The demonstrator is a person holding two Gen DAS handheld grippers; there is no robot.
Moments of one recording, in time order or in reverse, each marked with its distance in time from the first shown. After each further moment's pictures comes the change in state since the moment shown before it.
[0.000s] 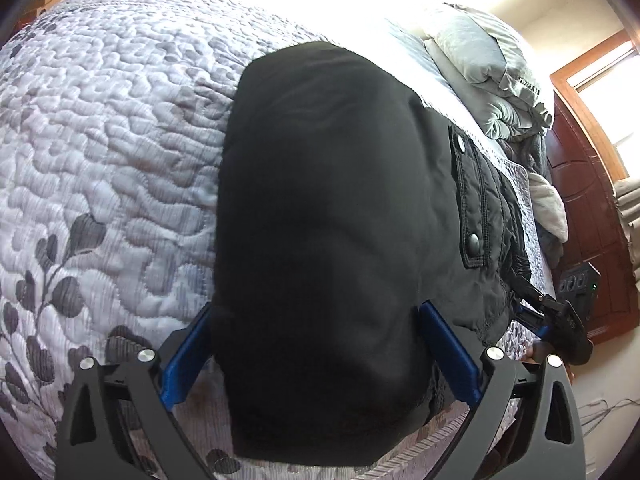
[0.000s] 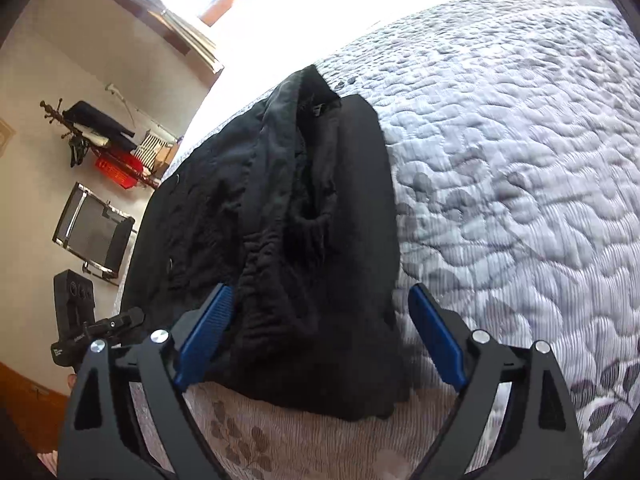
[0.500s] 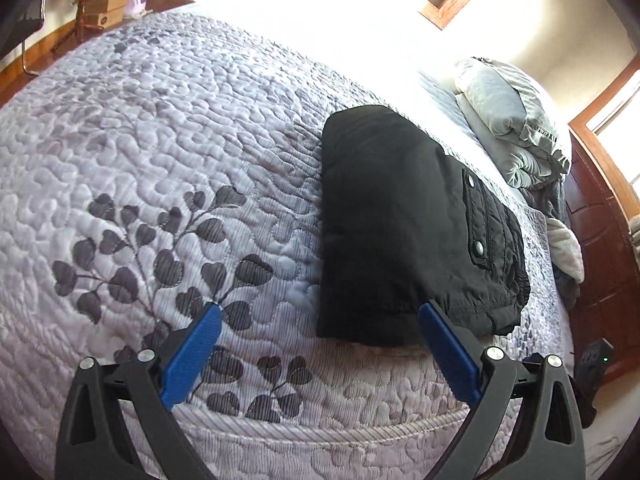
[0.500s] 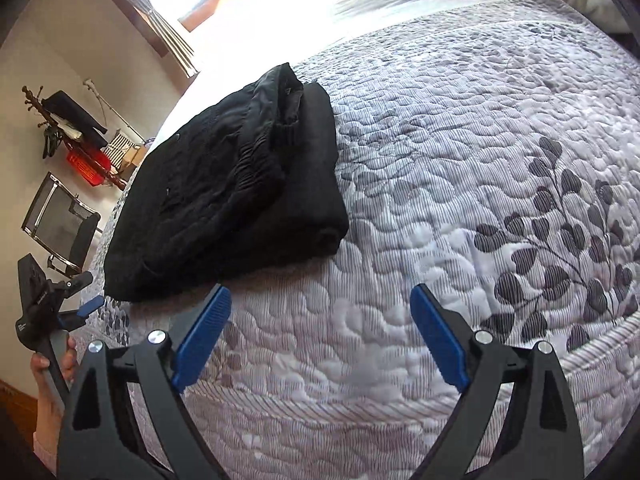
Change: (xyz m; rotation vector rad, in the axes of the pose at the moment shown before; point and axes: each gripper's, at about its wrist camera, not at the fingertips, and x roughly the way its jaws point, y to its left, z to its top) left arm -0.079 0.023 -0.054 -0.069 -0.195 0.134; right arm -0.067 0.011 -0.088 -0.069 -0.048 -0.177
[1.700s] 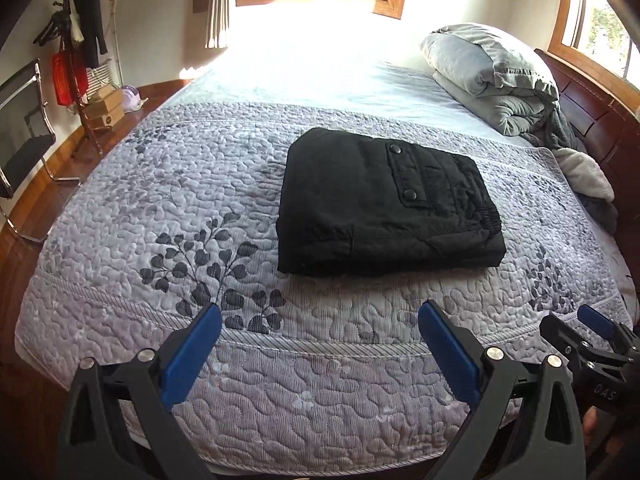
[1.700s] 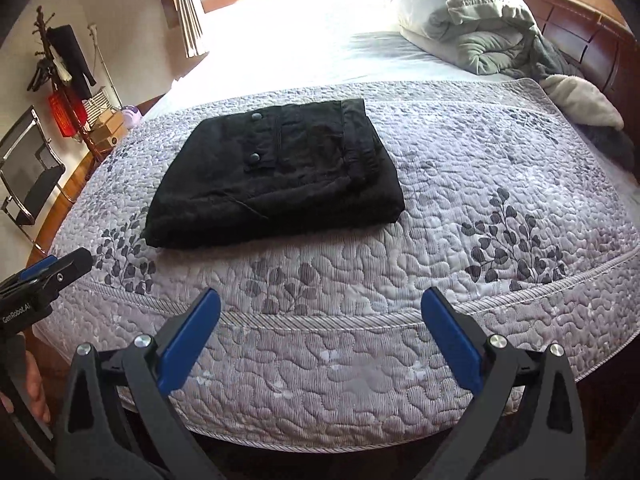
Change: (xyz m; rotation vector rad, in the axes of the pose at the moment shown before) left arm -0.105 -0.115 -0.068 0.281 -0.094 0.230; right arm -0.090 0.141 -0.048 -0.193 -0.076 -0.229
